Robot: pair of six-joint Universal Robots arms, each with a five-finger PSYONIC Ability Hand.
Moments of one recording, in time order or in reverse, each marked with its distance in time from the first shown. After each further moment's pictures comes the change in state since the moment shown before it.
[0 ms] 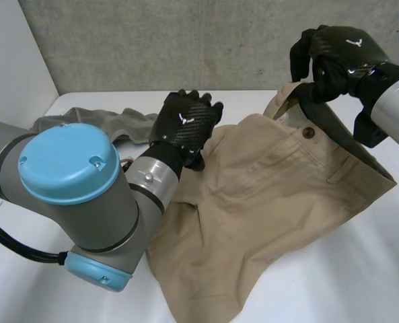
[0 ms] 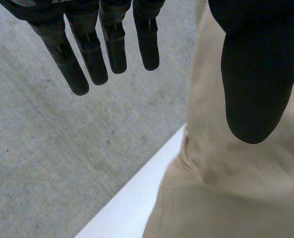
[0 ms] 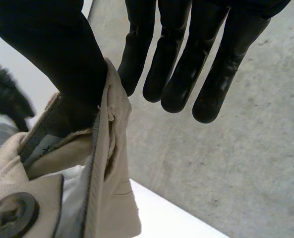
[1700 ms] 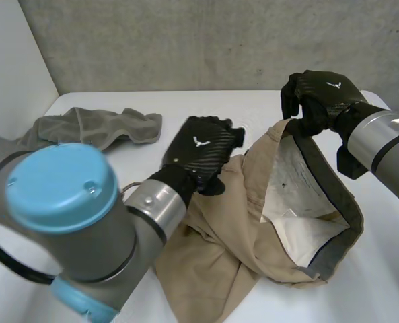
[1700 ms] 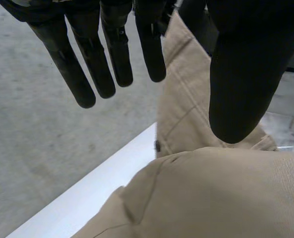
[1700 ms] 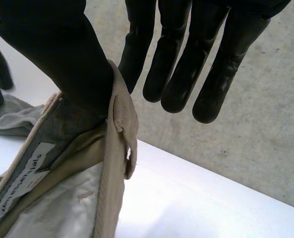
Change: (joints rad) left arm -0.038 0.045 -0.081 -0.046 0.113 -0.163; right arm 0.056 0.066 0.069 0.013 0.114 -0.013; left_hand 0.134 0.144 0.137 0.160 0.169; right_hand 0.001 0.000 0.000 0.001 0.000
